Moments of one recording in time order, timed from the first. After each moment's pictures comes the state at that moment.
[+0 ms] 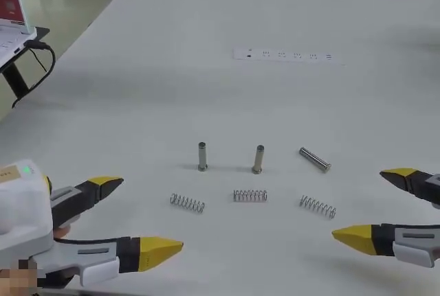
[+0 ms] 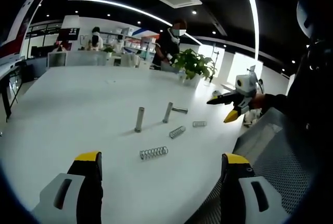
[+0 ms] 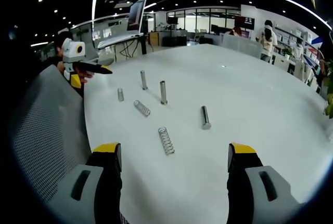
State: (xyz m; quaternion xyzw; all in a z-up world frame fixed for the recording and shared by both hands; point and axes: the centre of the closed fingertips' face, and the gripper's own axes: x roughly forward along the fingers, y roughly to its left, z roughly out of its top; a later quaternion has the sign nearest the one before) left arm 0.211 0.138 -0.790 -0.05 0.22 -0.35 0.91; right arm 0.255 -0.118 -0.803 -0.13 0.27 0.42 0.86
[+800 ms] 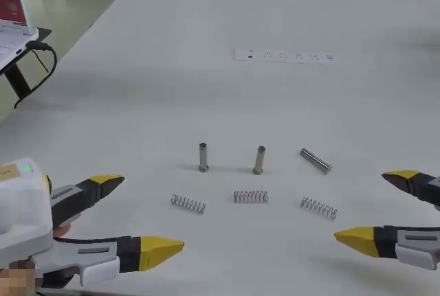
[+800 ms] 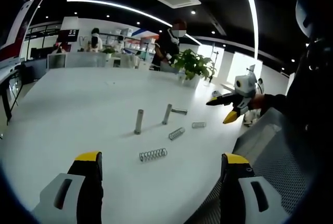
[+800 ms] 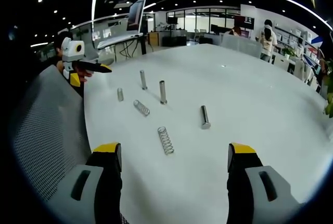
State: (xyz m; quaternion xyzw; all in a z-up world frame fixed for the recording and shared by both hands) left arm 0.211 0.138 -0.785 -0.04 0.21 -0.35 0.91; right arm 0.255 -0.119 -0.803 -0.13 0.27 0.42 0.86
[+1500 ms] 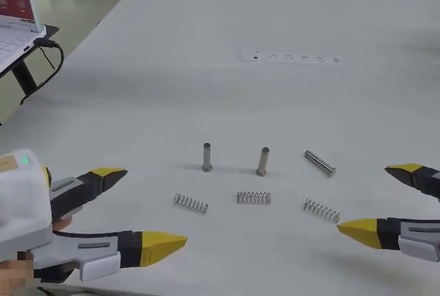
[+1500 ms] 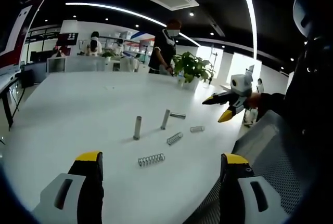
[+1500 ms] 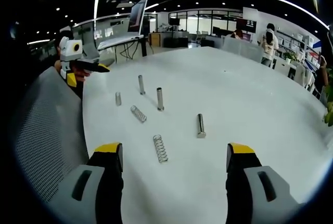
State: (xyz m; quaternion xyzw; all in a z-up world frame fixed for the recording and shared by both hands) left arm 0.210 0.136 -0.772 -0.04 0.20 -0.35 0.91; right arm 0.271 -0.114 -0.789 -0.14 0.26 0.43 0.86
